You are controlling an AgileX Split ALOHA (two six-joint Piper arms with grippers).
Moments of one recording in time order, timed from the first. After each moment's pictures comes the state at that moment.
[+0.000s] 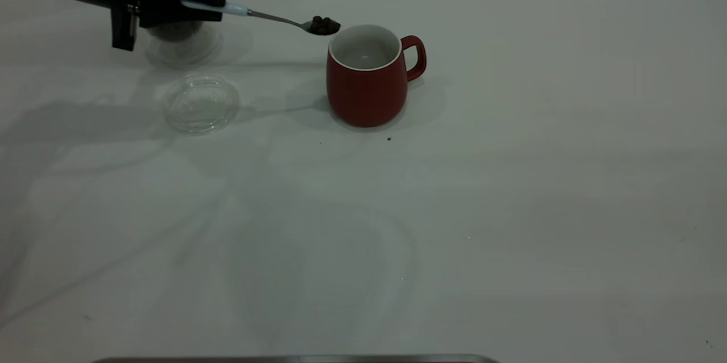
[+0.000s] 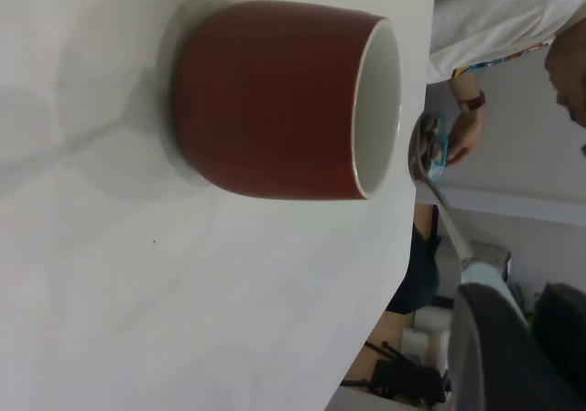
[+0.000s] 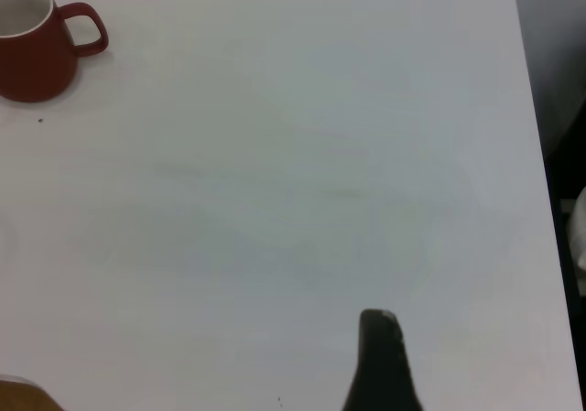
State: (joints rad) left arm 0.10 2.39 -1.42 -1.32 1.08 0.89; right arm 0.01 -0.02 -0.48 0.04 1.13 -0.14
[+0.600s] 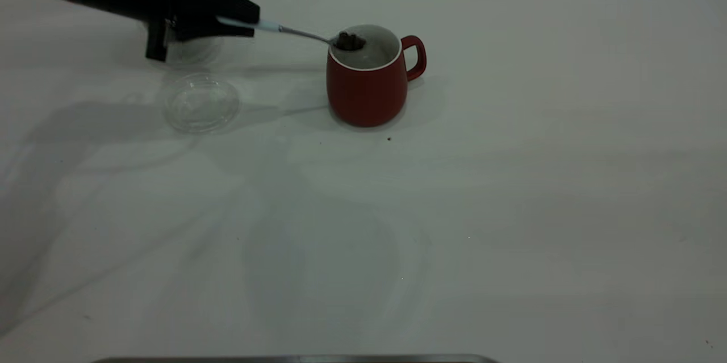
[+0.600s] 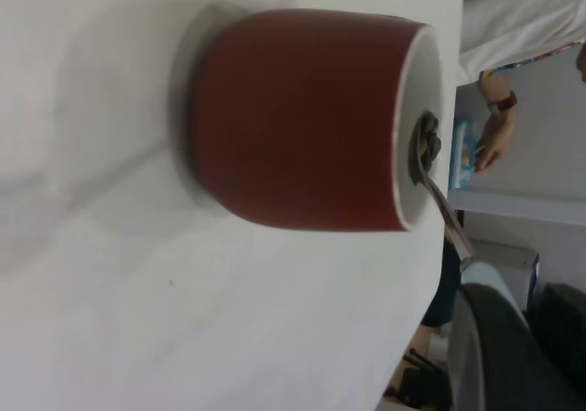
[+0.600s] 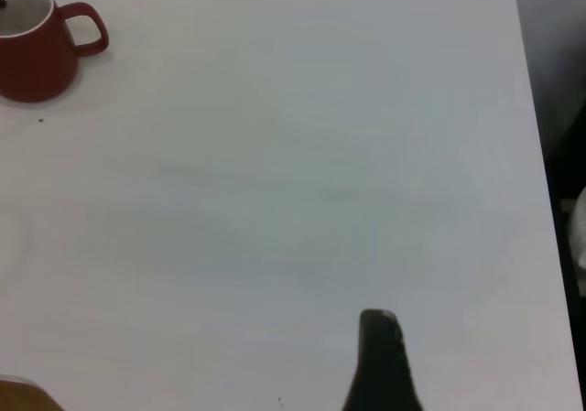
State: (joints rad) left arm 0.03 2.44 -1.42 -1.38 1.00 0.96; right arm 0.01 -0.02 -0.48 0.04 1.13 -0.14
